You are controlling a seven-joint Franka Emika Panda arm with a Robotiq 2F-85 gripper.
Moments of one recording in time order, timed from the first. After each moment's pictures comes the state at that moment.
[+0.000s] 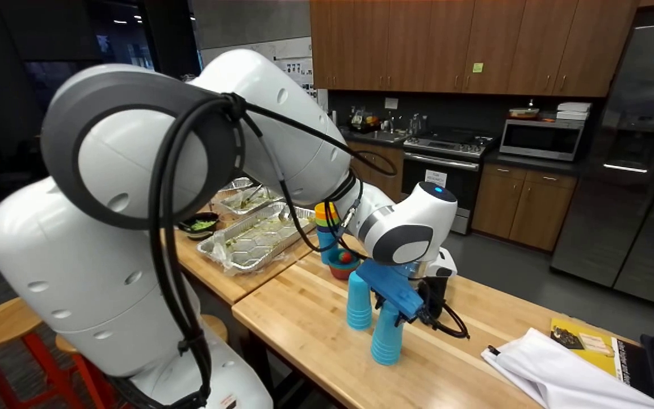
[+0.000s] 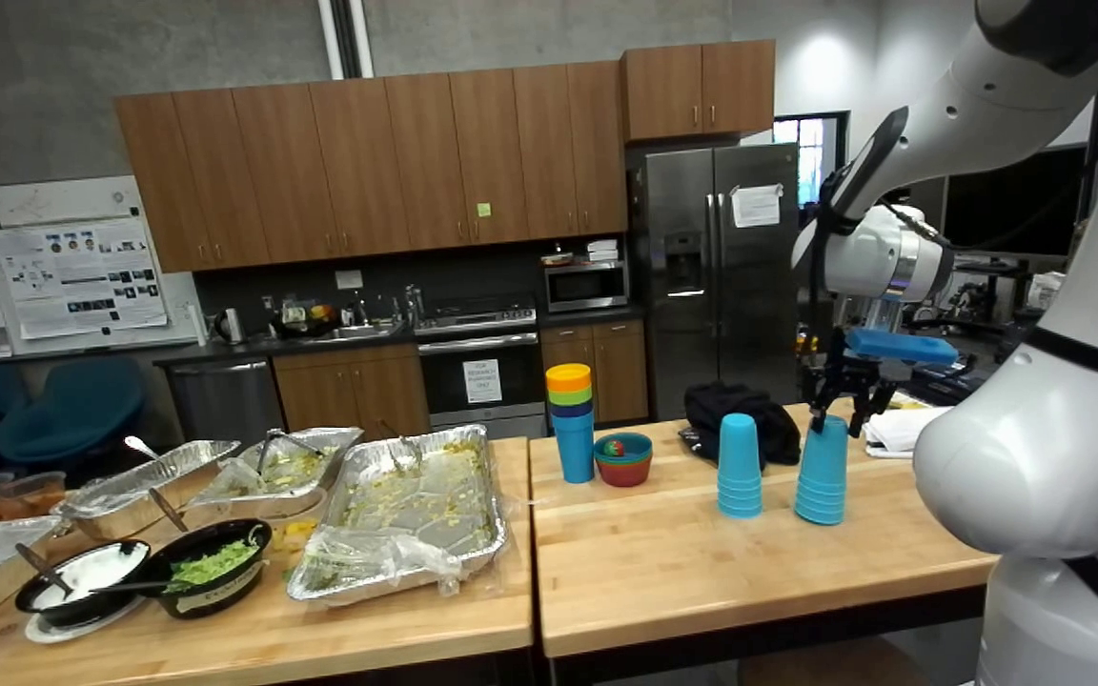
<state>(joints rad) -0.17 -0.21 -0.27 -2.57 0.21 2.30 -0.30</state>
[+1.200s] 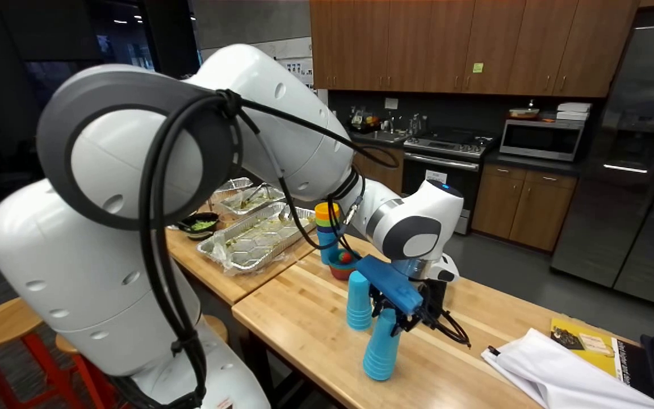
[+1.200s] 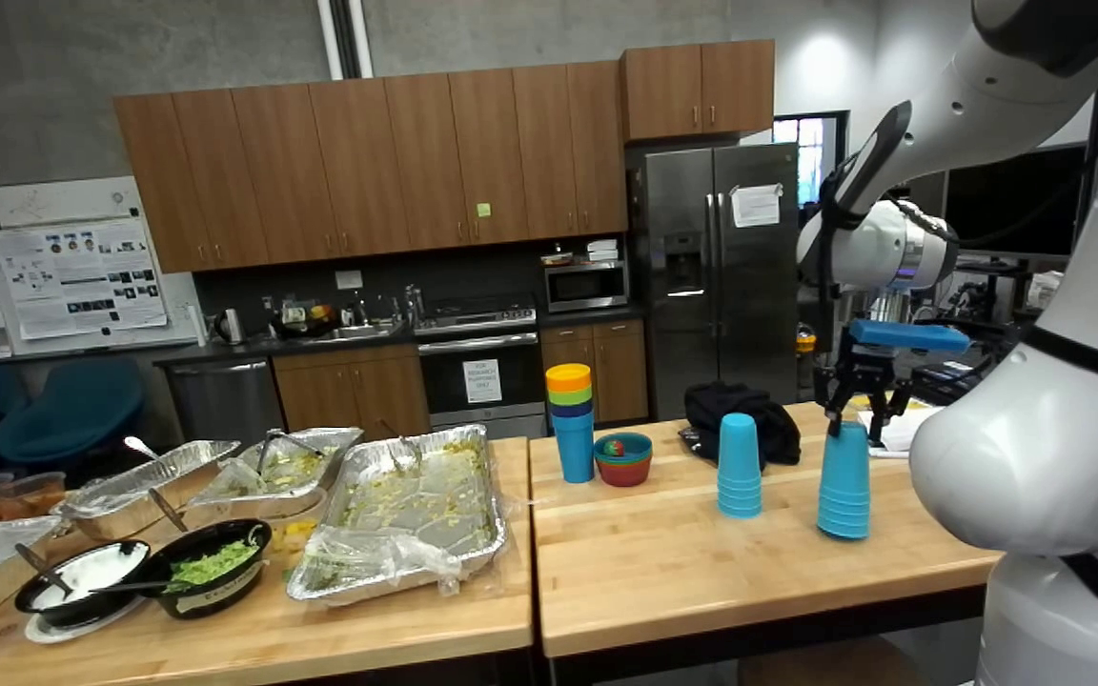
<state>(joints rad) -0.22 -0.21 -0.25 -2.53 0.13 2.13 -0.17</state>
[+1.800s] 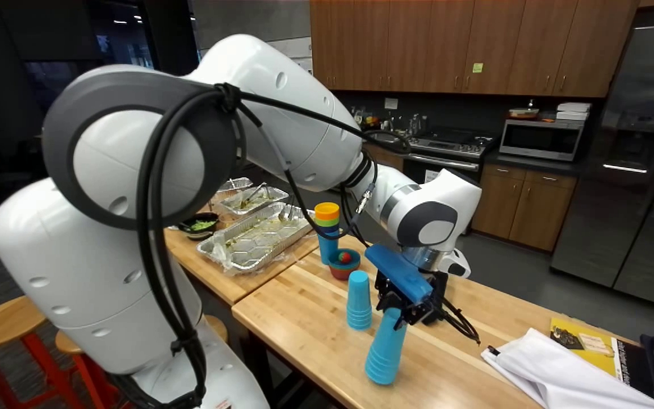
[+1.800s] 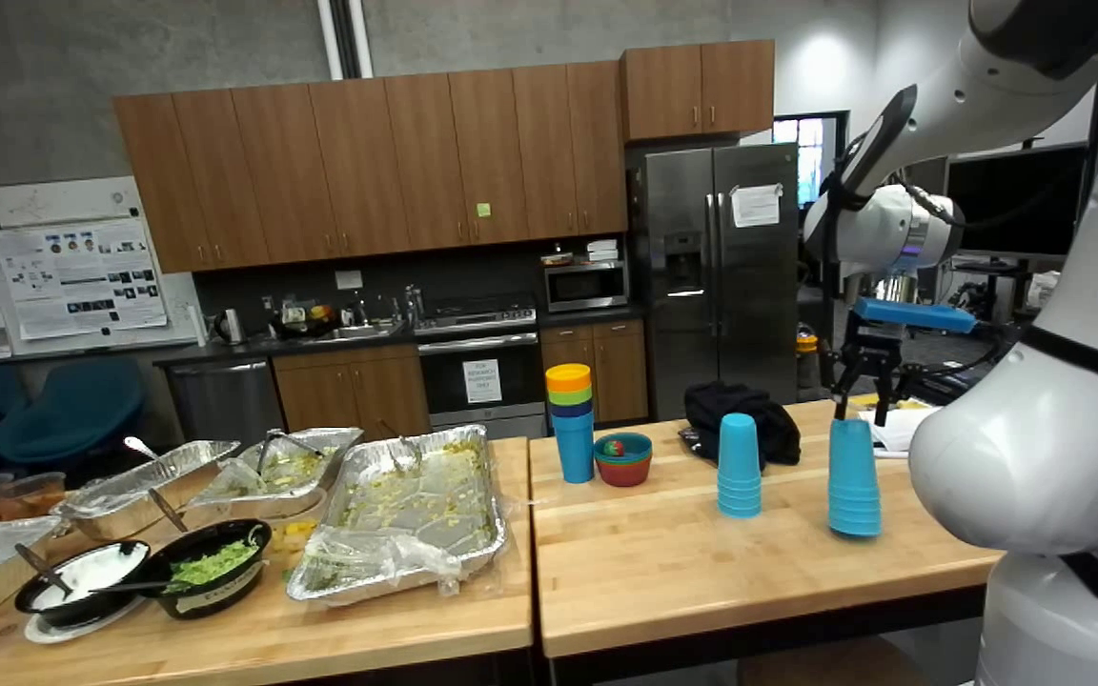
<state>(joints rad) -0.23 -0.20 -0.26 -2.44 0.14 2.00 -0.15</state>
